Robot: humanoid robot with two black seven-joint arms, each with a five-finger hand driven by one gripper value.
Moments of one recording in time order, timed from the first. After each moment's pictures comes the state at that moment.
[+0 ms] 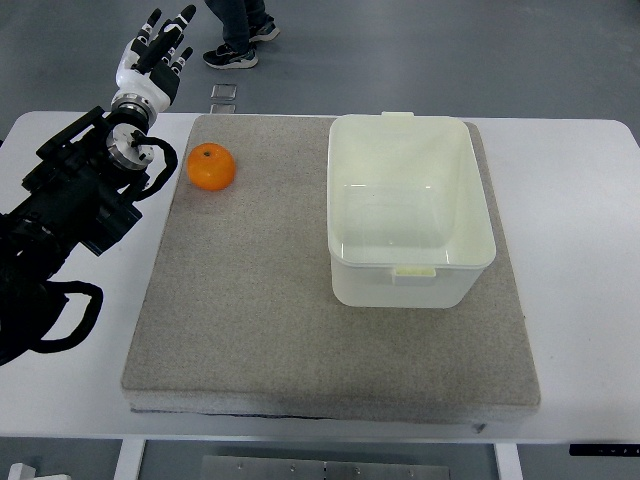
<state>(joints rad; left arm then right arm) -1.13 0.05 -0.66 -0.13 -0.24 -0.12 -0.28 0.10 0.00 -0.05 0.23 0.07 -0.24 0.10</state>
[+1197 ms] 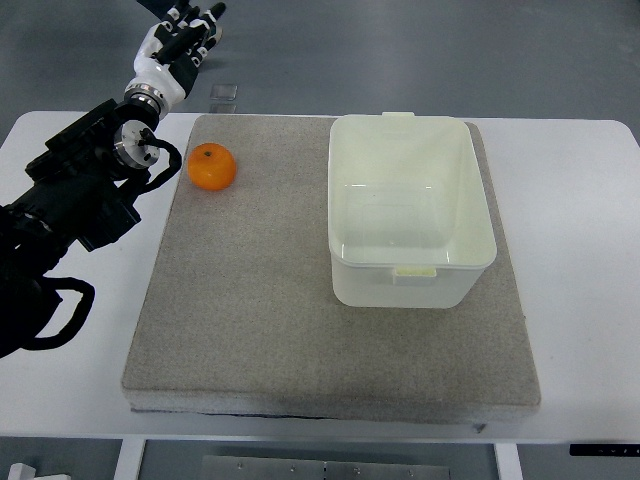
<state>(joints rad) -1.16 0.08 -0.46 -0.19 -0.11 -0.21 -0.27 0.10 0.00 -0.05 0.23 0.07 -0.24 0.10</state>
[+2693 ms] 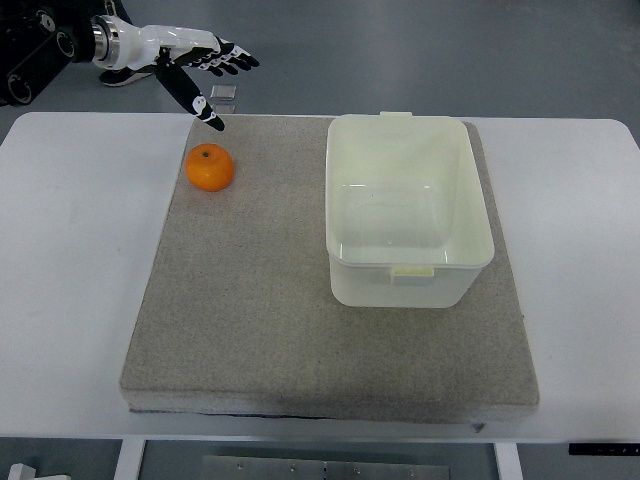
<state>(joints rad) -1.47 0.36 0.22 -0.37 0.89 -0.61 -0.51 0.10 0.00 -0.05 0.23 0.07 -0.24 0.10</state>
